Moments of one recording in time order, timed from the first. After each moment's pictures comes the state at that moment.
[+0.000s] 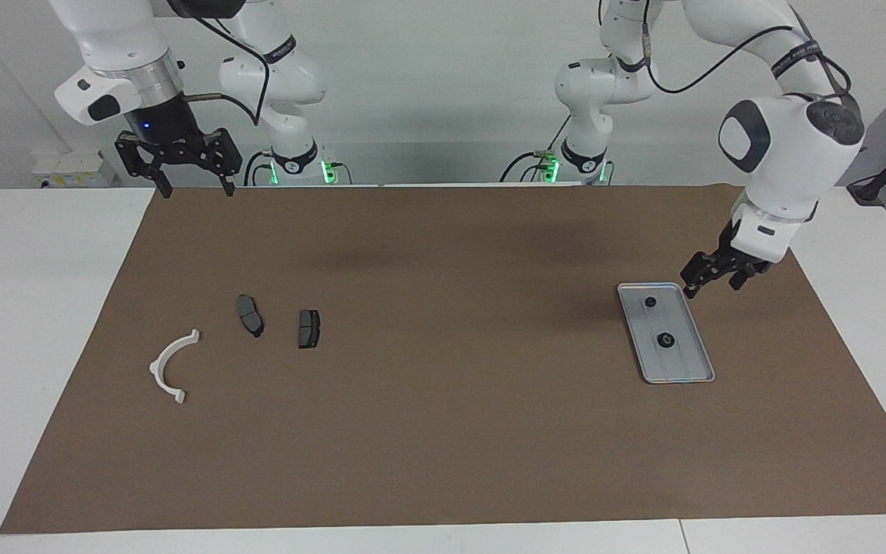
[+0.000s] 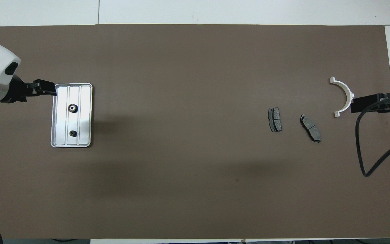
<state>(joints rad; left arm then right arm) 0.02 0.13 -0.01 -1.87 -0.02 2.09 -0.09 -0.09 -0.10 0.11 -1.64 0.01 1.59 0.02</state>
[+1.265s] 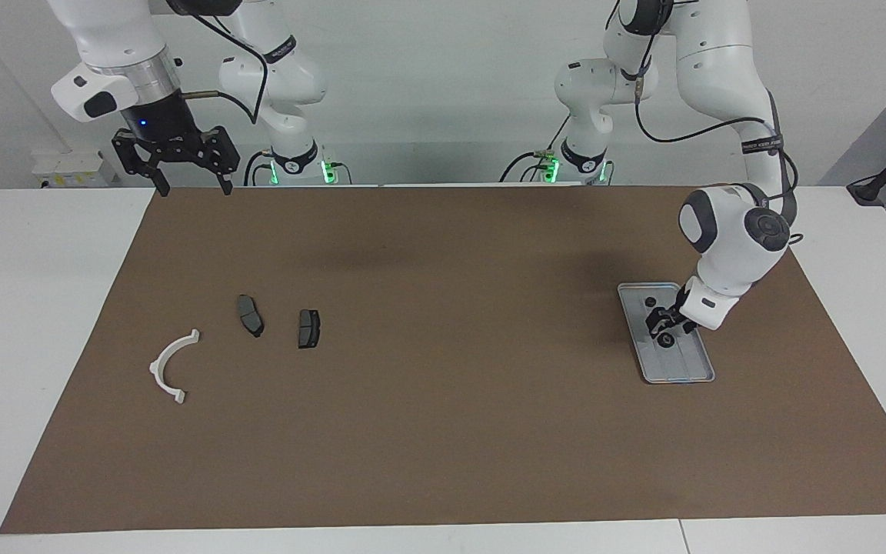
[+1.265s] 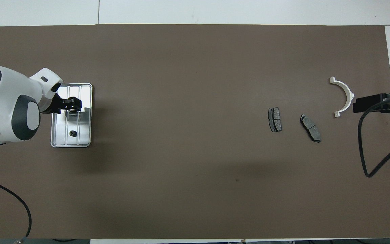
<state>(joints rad) 0.02 0.32 -0.01 -1.97 -0.02 2.29 -0.05 -0.09 -0.11 0.10 -1.64 0.01 1.59 0.02</state>
